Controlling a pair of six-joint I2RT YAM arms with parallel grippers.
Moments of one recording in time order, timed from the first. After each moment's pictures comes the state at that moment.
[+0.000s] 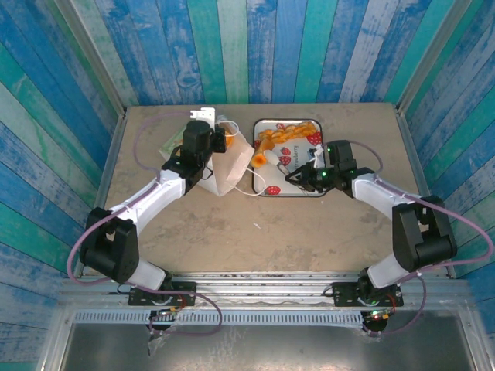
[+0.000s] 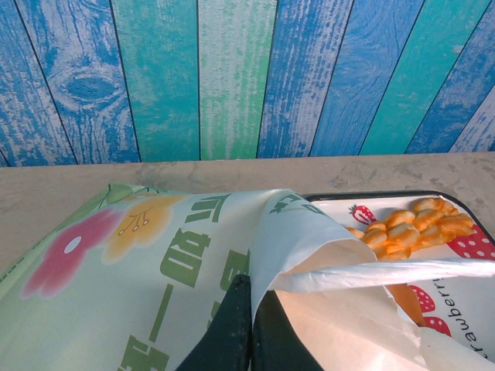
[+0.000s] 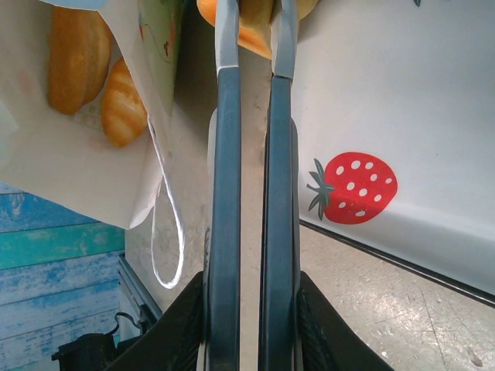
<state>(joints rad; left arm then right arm) -0.43 1.47 1.03 0.12 -0.23 -0.19 0.28 1.55 0.86 -0.13 -0.74 0.67</state>
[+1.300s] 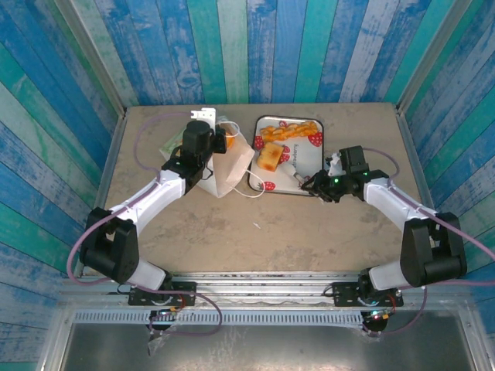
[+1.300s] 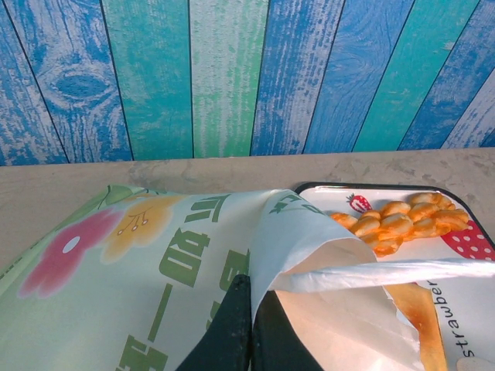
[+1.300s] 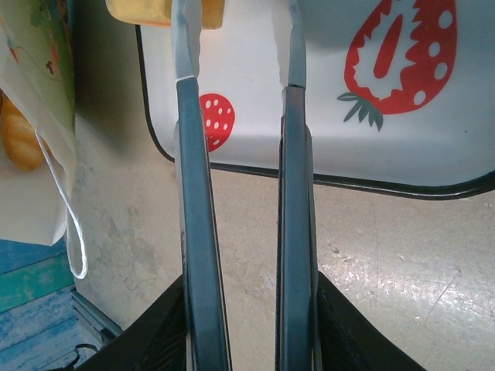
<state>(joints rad) -0.43 1.47 1.03 0.12 -0.21 -0.19 0.21 1.42 0.83 -0.43 -0.58 0.64</state>
